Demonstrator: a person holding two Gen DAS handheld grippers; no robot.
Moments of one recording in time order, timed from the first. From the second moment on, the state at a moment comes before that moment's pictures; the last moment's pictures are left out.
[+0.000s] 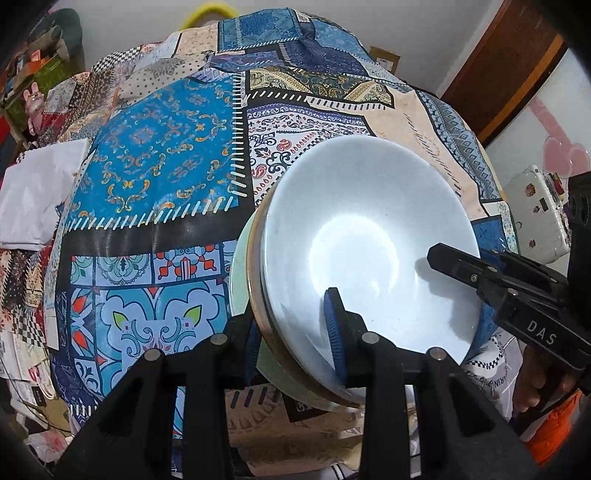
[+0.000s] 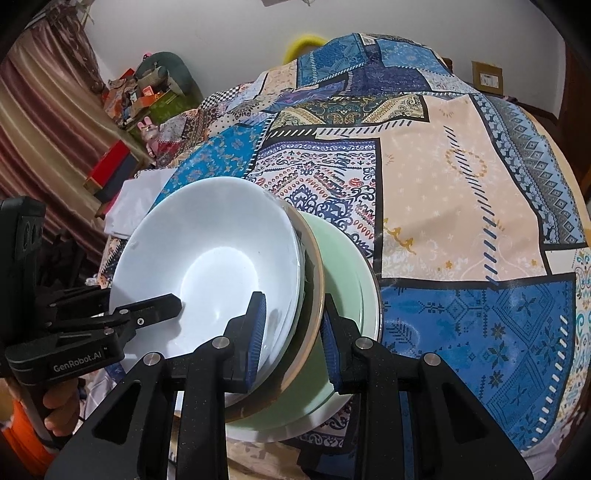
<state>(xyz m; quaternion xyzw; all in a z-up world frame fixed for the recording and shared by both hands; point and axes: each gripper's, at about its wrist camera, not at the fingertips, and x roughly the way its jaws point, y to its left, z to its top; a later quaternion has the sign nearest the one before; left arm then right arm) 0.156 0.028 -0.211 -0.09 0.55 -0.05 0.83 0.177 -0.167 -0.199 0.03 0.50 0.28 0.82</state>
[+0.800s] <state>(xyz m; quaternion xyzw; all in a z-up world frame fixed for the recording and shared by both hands) 0.082 0.034 -0.087 -0.06 0.39 -0.01 0.92 0.095 -0.184 -0.064 0.00 0.31 0.28 0.91</state>
